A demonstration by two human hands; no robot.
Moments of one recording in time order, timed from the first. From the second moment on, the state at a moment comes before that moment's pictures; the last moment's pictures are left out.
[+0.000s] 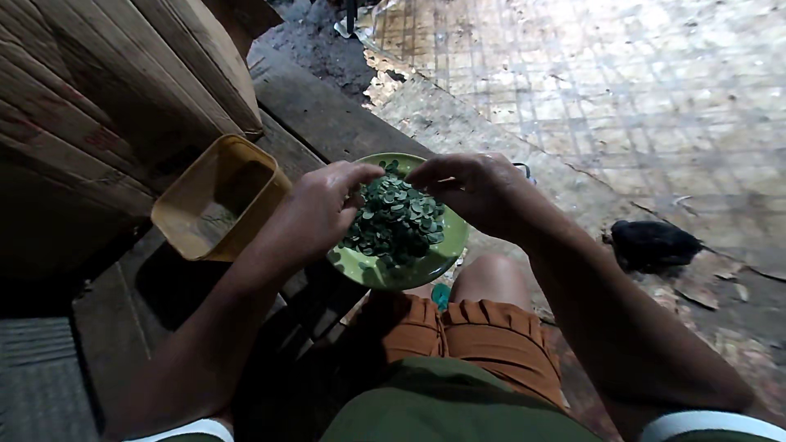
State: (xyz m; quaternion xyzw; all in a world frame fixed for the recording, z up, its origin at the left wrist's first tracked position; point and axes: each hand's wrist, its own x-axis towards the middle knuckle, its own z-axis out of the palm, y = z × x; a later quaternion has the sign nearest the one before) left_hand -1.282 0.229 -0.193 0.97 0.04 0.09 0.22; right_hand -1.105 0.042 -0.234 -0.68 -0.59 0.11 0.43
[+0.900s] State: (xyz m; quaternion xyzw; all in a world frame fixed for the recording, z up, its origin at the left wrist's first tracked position) left_hand -1.303 0.216 -0.252 0.98 -0.01 0.13 0.17; right_hand -1.112 0.040 -0.279 -0.80 -0.57 -0.07 0.20
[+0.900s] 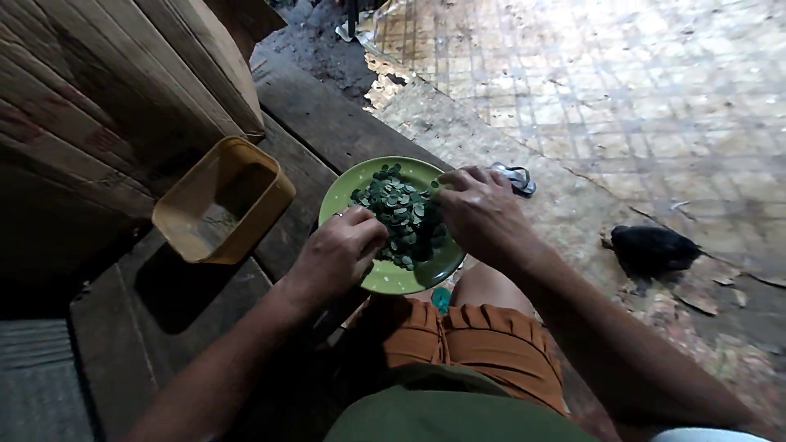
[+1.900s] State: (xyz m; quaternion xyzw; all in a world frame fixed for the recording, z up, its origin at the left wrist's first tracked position) left_hand -1.315 0.236 -0.227 0.98 0.08 0.00 0.17; right_hand -1.115 0.043 -0.242 -0.74 -0.61 0.18 0.23
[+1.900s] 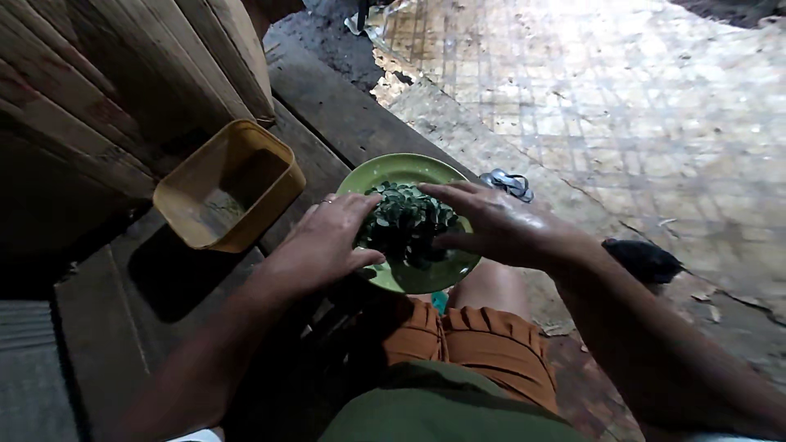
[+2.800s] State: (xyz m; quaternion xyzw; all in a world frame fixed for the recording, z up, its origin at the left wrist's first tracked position) left_hand -1.289 0.235 -0.200 0.97 0.10 0.08 0.21; right_hand -1.091 0.057 -0.212 -0.72 -0.58 0.18 0.34
